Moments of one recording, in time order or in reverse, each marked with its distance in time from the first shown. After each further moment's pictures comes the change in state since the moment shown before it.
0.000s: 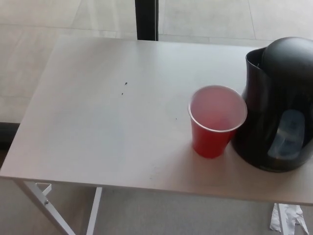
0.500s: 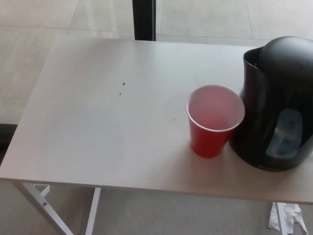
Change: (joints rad) left_arm -0.061 0.034 0.237 0.022 -0.143 -0.007 -0.102; right_arm -0.179 -0.126 -0.326 -0.159 0.200 0.033 0.033
